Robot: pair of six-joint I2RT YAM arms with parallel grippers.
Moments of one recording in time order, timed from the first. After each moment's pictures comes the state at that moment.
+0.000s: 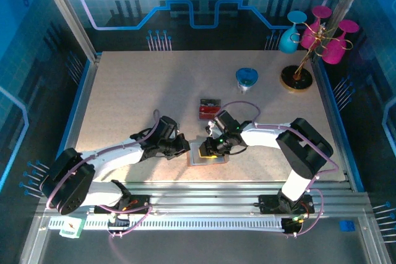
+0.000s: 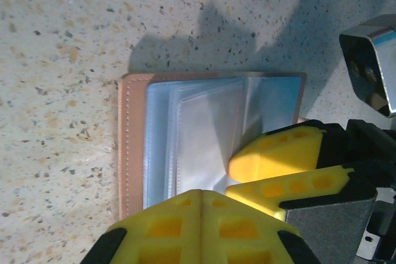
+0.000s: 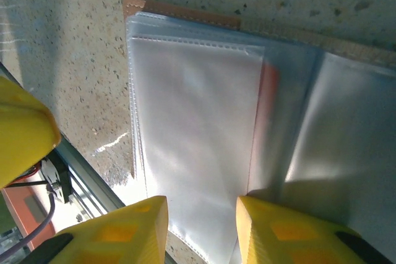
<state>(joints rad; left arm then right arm) -0.63 1.31 0.57 -0.17 0.33 -1.06 0.71 1.70 0.82 -0.24 -0.60 0.65</state>
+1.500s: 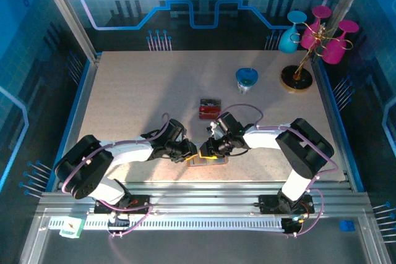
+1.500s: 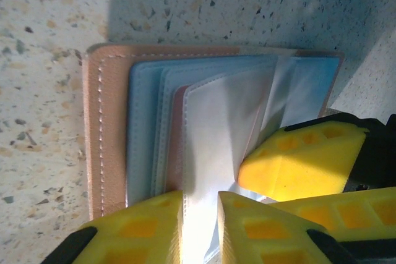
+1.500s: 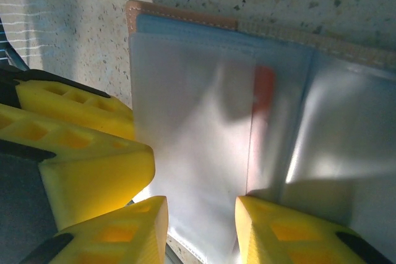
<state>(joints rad) -0.67 1.48 0.57 -0.05 0.40 -1.11 0.69 1.70 0.75 -0.12 -0.65 0.70</state>
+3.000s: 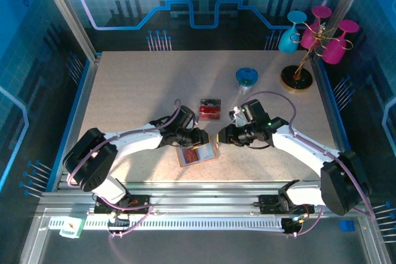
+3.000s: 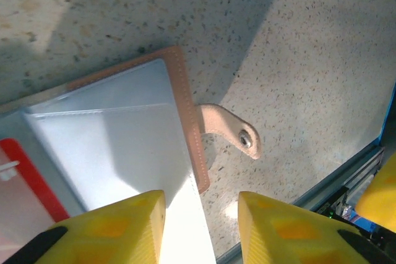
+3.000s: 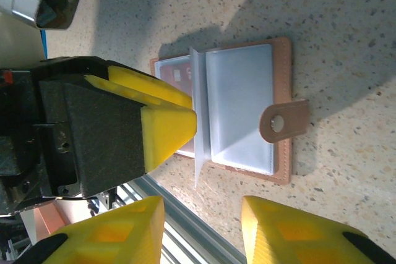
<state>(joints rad) -0.70 1.58 0.84 -0.20 0.39 -0.97 0.50 1.29 0.76 -0.46 -0.59 0.61</state>
